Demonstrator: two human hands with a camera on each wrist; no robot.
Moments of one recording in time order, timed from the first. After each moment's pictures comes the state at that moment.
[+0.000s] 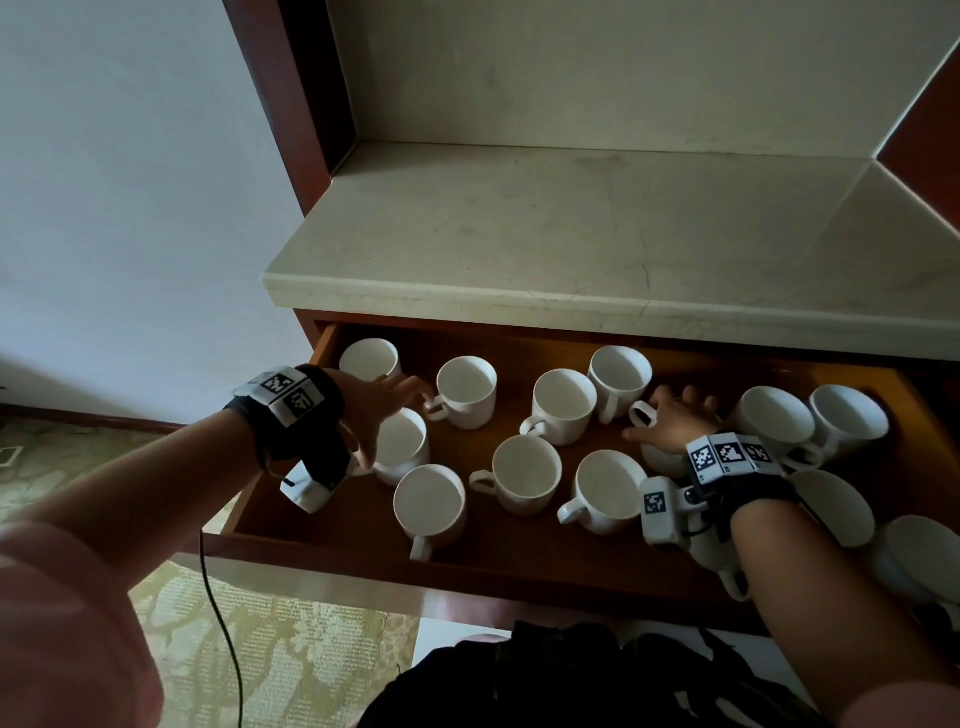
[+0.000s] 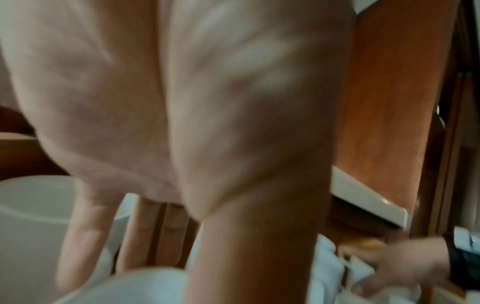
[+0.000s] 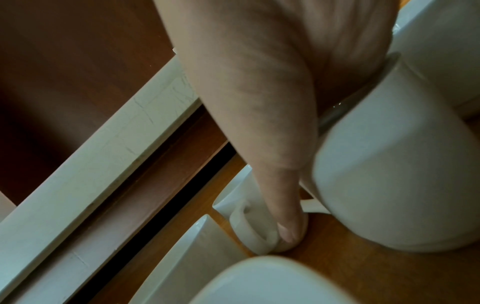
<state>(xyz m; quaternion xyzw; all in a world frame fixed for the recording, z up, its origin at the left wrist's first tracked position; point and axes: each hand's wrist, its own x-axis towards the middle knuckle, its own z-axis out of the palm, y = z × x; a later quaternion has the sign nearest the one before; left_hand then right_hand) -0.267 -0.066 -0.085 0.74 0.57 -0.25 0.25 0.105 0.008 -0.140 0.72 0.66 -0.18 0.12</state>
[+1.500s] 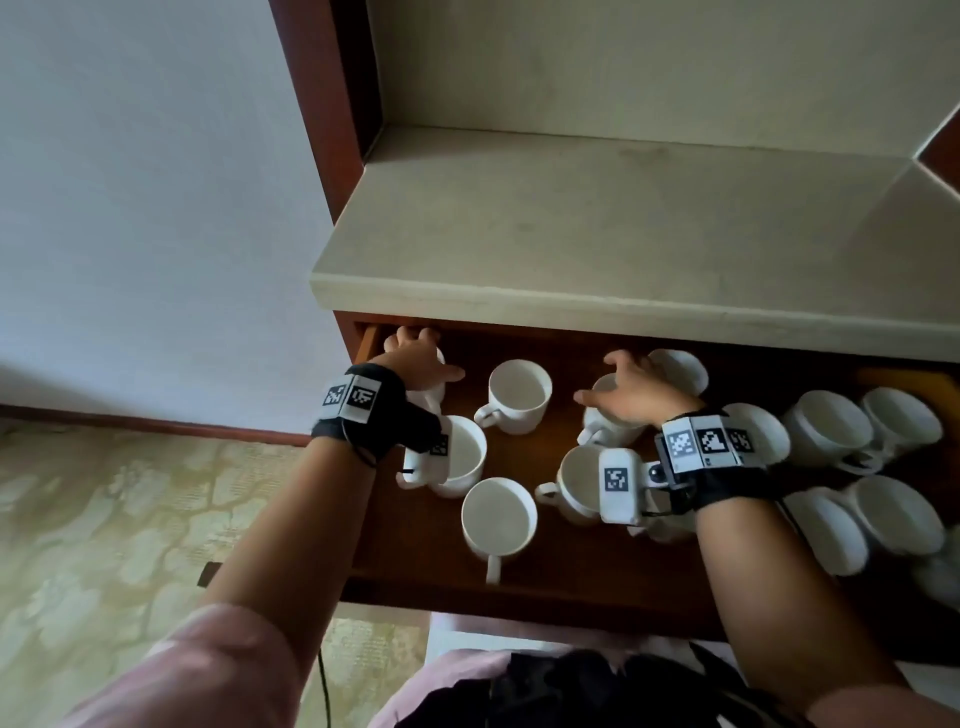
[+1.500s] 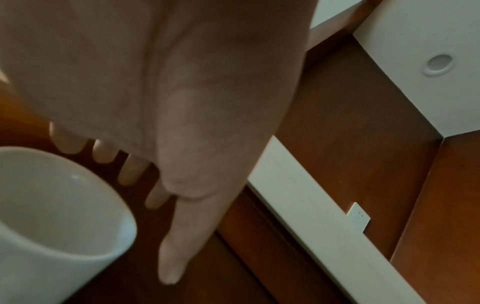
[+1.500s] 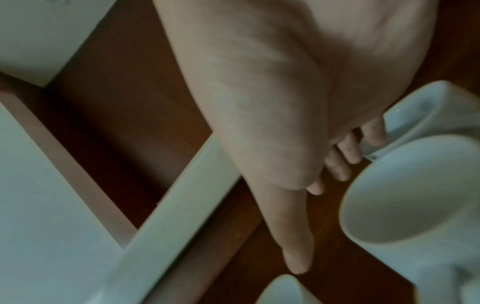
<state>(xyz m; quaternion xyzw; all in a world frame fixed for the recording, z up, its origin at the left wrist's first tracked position) -0.293 -0.025 -0.096 0.58 0.78 -0.01 0.25 -0.028 0.002 -0.102 0.68 0.69 -0.25 0.04</state>
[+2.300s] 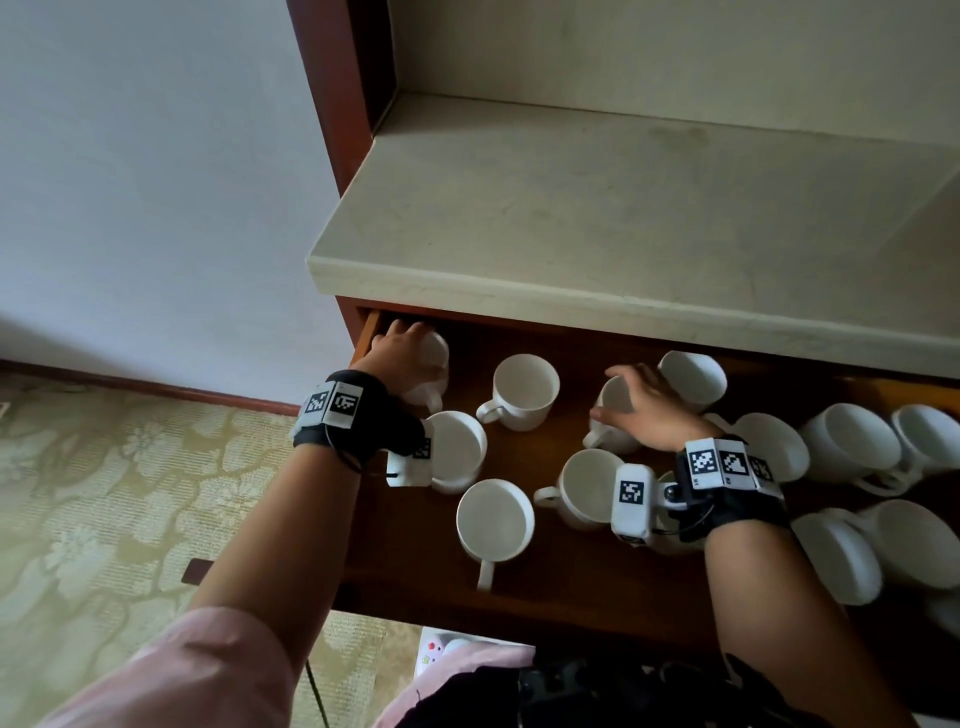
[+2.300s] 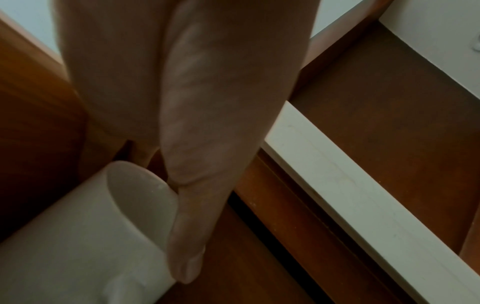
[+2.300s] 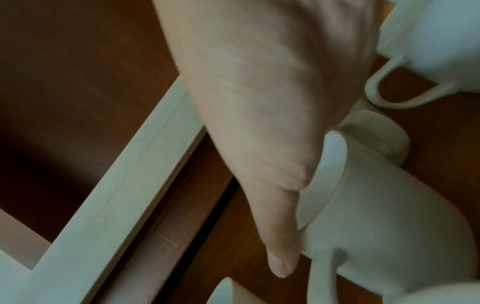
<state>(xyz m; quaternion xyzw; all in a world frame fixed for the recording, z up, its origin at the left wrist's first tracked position) -0.319 -0.022 -0.125 0.58 0.77 0.06 0.27 -0.003 0.012 -0.136 0.60 0.75 -0.28 0.01</state>
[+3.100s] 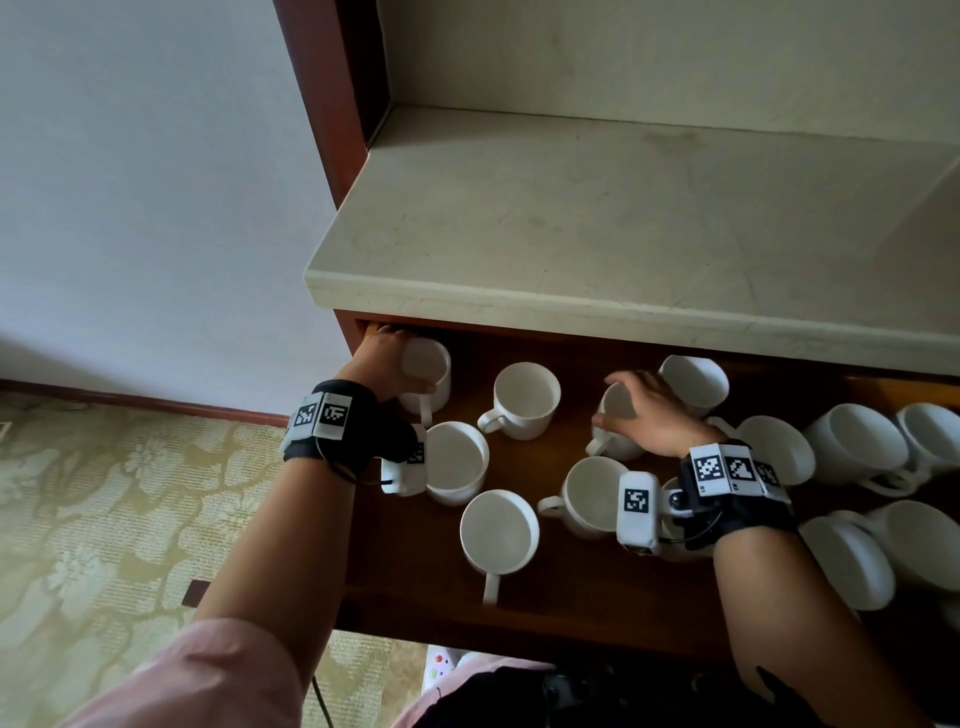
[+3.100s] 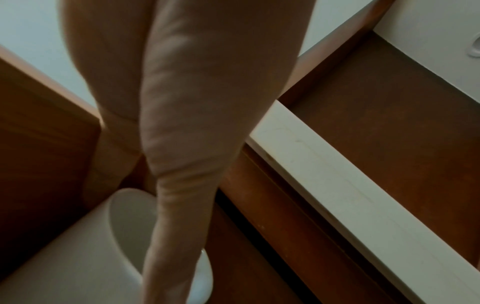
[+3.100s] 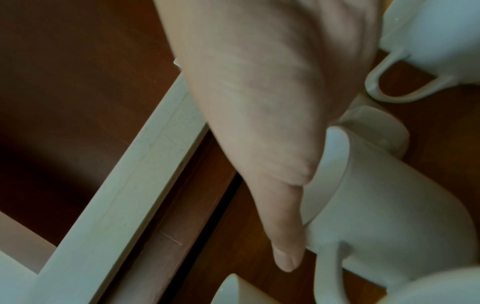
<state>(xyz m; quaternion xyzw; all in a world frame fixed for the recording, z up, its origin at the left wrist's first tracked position) -0.339 -0.016 -0.128 0.62 0.75 0.09 0.21 -0.005 0.011 -0.132 0.60 0.75 -0.28 0.01</state>
